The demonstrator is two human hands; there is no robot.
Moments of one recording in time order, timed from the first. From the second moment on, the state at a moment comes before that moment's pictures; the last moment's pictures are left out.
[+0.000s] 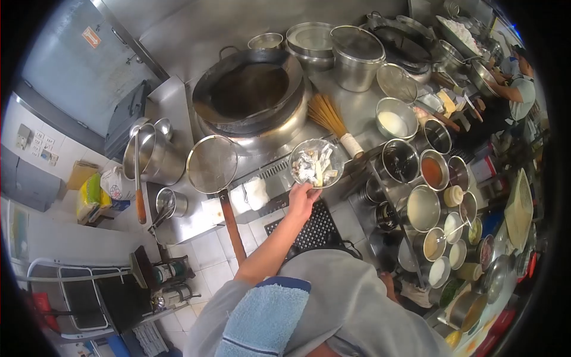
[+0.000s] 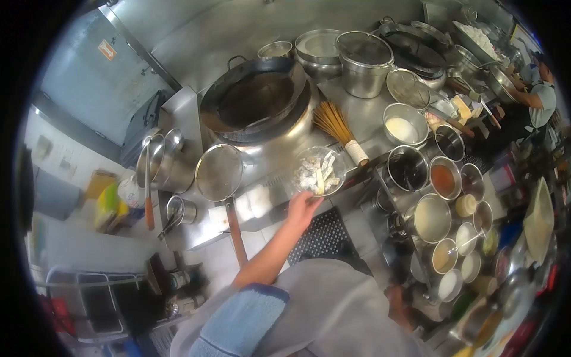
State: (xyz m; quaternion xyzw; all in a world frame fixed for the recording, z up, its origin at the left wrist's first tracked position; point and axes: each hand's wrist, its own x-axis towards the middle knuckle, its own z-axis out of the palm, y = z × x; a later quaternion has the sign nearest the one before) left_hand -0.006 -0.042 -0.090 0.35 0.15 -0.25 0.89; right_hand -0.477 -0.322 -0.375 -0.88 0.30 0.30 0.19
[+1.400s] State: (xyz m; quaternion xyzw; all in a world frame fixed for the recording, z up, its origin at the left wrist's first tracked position) left_hand 0.020 -0.040 -0.124 0.33 0.23 -0.39 0.83; right_hand -0.433 -0.339 -0.399 -0.94 0.22 0.24 0.08
